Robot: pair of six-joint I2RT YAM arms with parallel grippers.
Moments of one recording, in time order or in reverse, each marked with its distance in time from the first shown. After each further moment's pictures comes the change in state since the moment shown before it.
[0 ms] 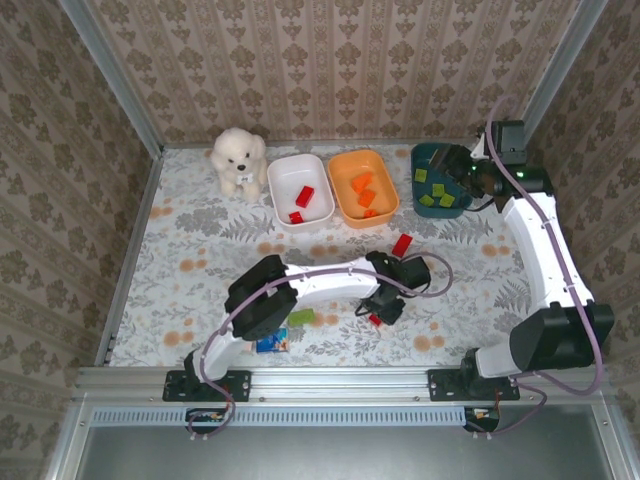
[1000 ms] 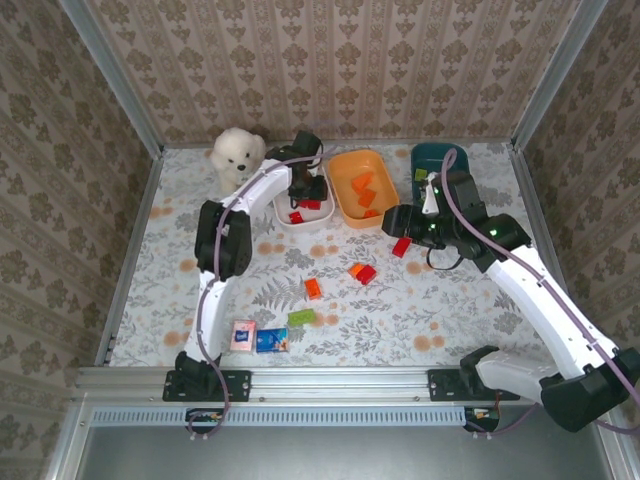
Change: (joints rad) left arm 0.736 0.211 0.411 0.056 0.151 0.161; right arm 0.401 -0.262 -0.281 -0.058 0.005 0.041
